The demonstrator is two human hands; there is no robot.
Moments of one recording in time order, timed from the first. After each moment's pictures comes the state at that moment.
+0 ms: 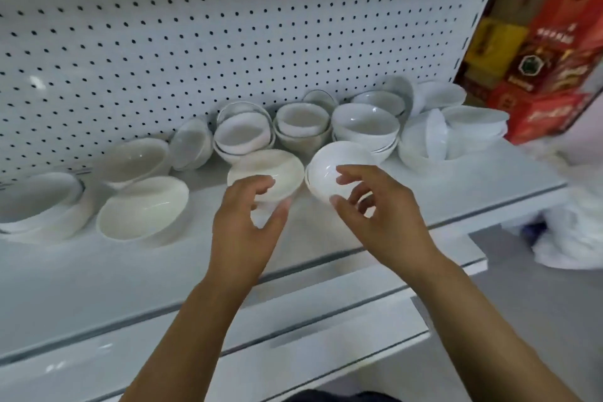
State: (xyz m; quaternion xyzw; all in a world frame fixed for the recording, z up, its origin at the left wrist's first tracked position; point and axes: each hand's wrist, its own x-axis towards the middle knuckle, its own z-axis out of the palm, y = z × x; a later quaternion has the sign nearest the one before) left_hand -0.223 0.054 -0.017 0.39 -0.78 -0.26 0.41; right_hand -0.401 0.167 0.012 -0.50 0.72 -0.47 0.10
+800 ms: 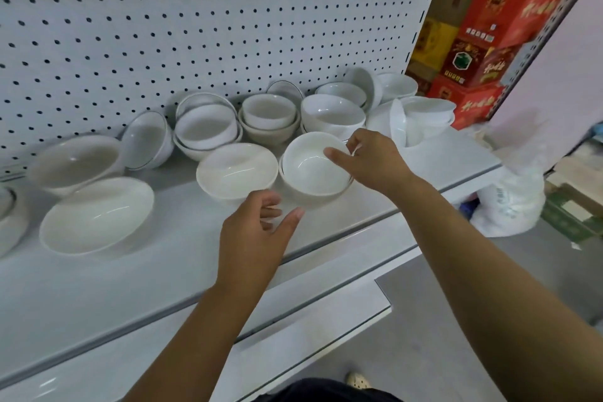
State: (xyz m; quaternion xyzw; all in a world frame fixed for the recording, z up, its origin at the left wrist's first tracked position) left_hand -0.244 0.067 -0.040 0.36 -0.77 -0.40 0.35; right_hand -0.475 0.116 0.023 -0.39 0.86 -0.31 0.09
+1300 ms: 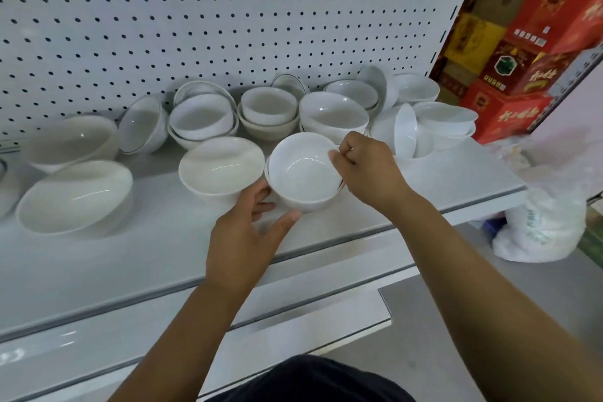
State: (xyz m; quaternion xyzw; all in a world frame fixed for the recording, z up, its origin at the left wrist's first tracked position) left_hand -0.277 0.077 -0.051 0.39 -0.75 -0.38 0.36; right_hand -0.496 0.116 0.009 -0.49 0.79 -0.36 0.07
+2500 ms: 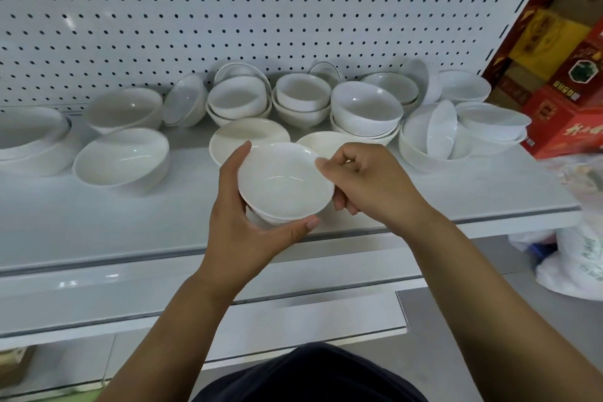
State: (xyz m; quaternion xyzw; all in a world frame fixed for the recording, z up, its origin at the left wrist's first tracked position) left_hand -0.254 0.110 -0.025 0.34 -0.71 -0.39 0.48; right_hand -0.446 0.149 0.044 -0.51 0.70 -0.39 0.30
